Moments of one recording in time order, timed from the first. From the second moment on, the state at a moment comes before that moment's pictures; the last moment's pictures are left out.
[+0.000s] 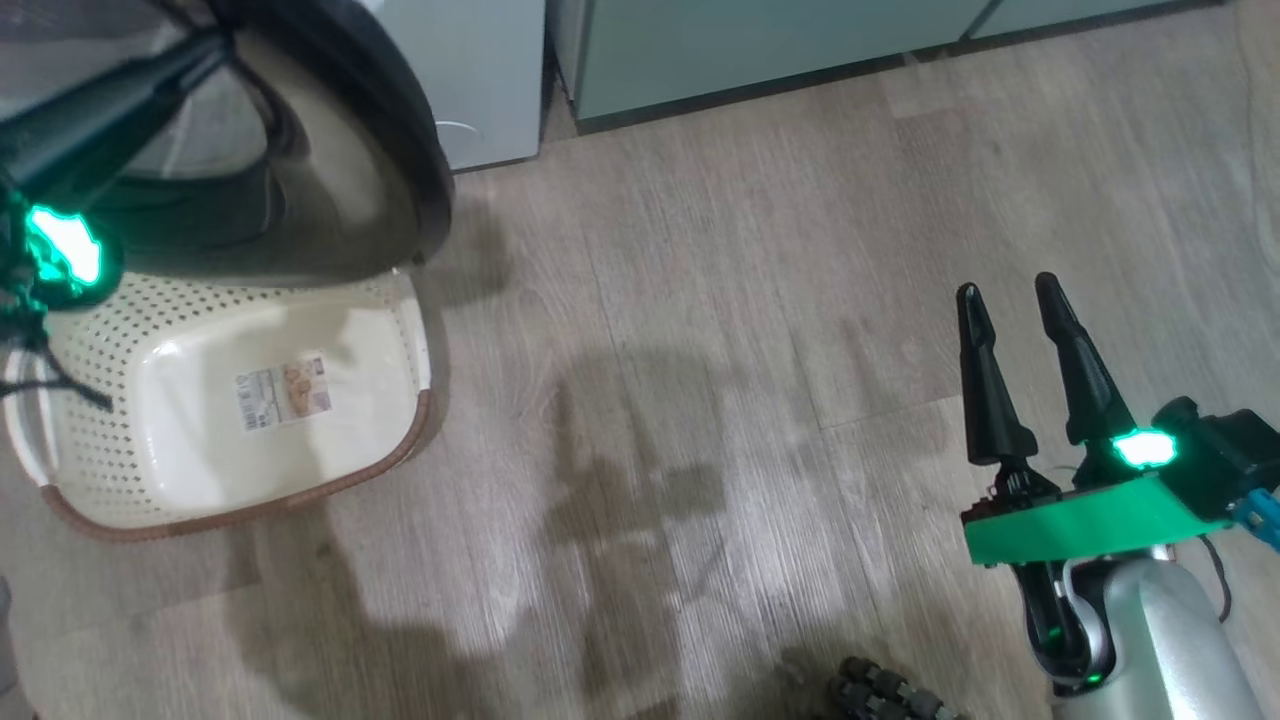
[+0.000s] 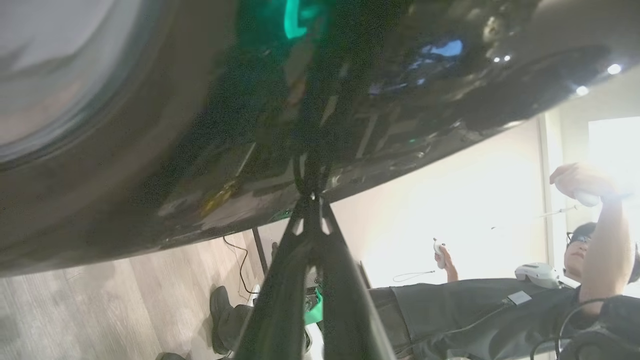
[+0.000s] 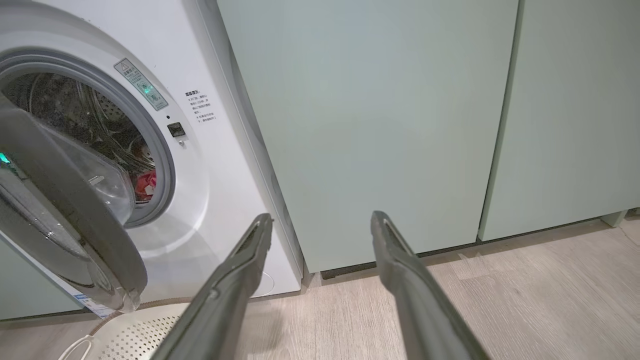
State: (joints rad) left arm -0.64 0.35 0.16 0.00 -1.81 0.14 1.01; right arm -0.11 -0.04 0.04 -0.01 0.35 0.13 -0.24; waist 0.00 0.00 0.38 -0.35
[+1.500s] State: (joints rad) left arm -0.30 0.09 0.41 -0.01 -1.81 -0.09 0.73; right arm -0.16 -0.04 0.07 0.05 0.34 0.13 -0.25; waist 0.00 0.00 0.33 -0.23
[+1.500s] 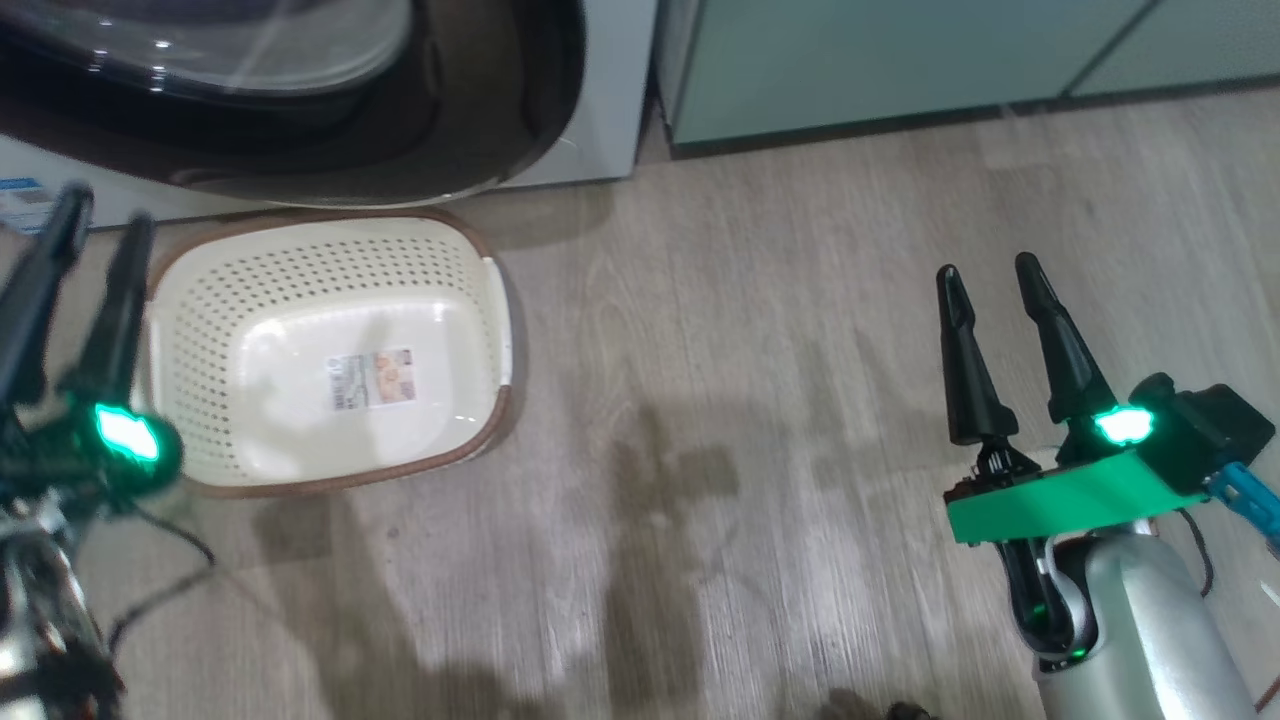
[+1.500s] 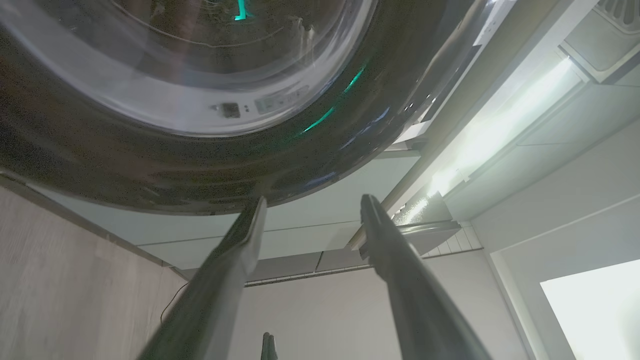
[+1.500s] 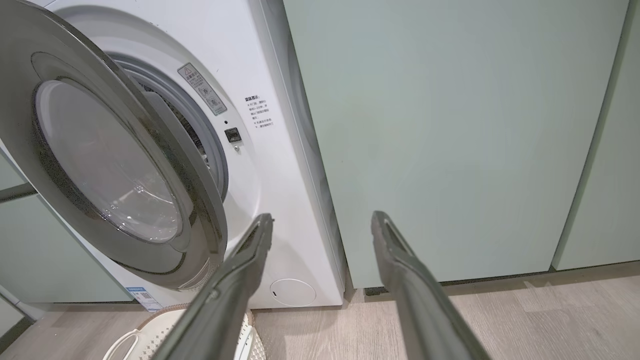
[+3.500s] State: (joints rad) left arm 0.04 0.22 -0.10 -0.08 -0.27 0.13 -0.16; right arm 0.01 -0.04 -0.09 -0.04 0.20 0.13 -0.10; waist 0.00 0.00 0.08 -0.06
